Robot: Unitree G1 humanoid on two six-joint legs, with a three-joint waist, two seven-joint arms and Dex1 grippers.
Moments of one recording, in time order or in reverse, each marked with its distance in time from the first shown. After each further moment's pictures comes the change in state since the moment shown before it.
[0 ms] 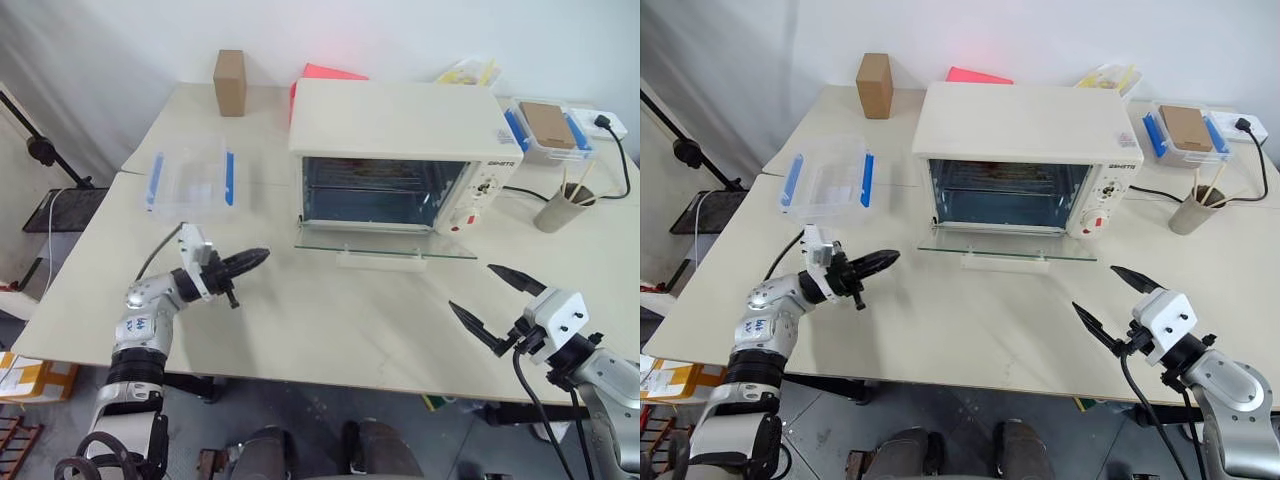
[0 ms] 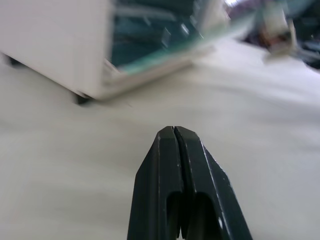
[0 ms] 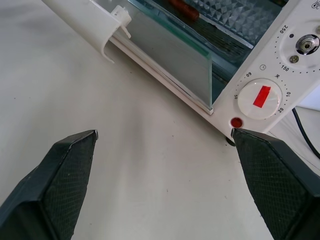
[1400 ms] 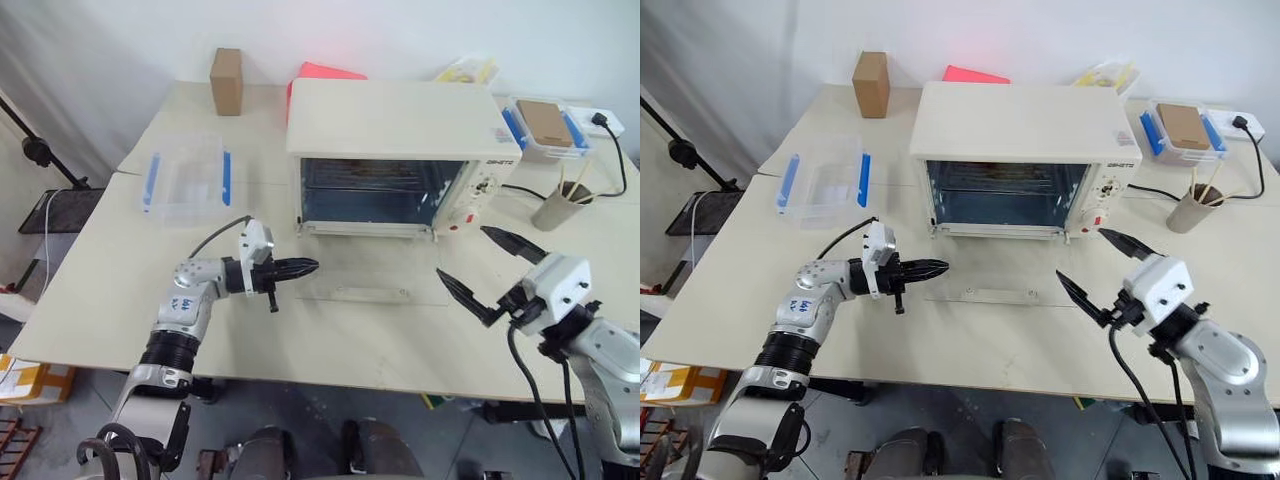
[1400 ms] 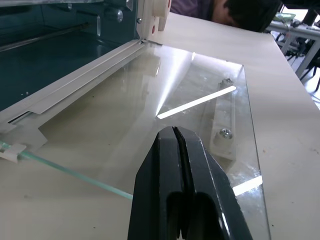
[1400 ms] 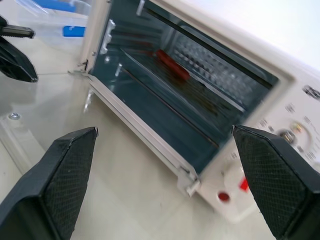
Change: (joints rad) left arm -0.052 -0.059 -0.202 -0.107 0.129 0.077 -0.010; right arm -0.174 -0.030 0.075 -0.153 0.019 0.134 -0.085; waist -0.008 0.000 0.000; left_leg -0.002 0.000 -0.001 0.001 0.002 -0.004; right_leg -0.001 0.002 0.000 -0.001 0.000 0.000
